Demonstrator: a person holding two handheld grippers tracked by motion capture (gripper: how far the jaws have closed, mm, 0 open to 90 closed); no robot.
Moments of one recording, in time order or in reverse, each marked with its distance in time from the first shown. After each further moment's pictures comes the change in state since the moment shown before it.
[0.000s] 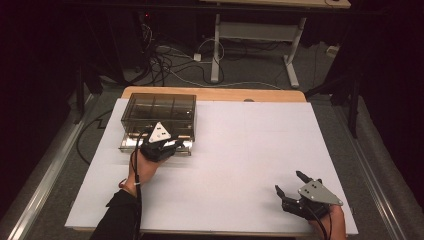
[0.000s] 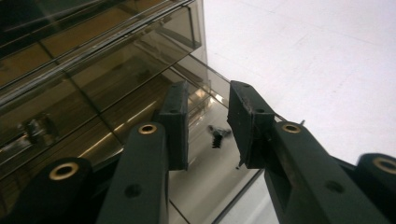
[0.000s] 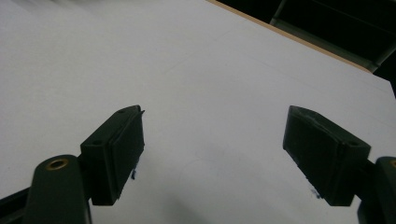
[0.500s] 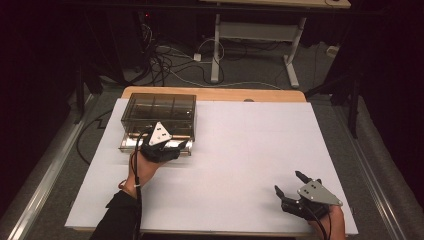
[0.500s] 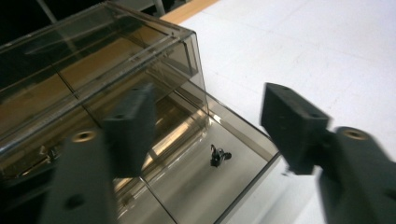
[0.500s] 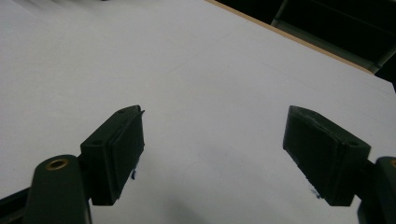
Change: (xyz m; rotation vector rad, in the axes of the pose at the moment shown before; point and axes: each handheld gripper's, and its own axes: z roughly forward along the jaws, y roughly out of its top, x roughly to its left) left arm -0.013 0.006 -0.006 -0.074 -0.006 0.046; right arm 0.001 0.001 0.000 -0.004 0.004 -0.006
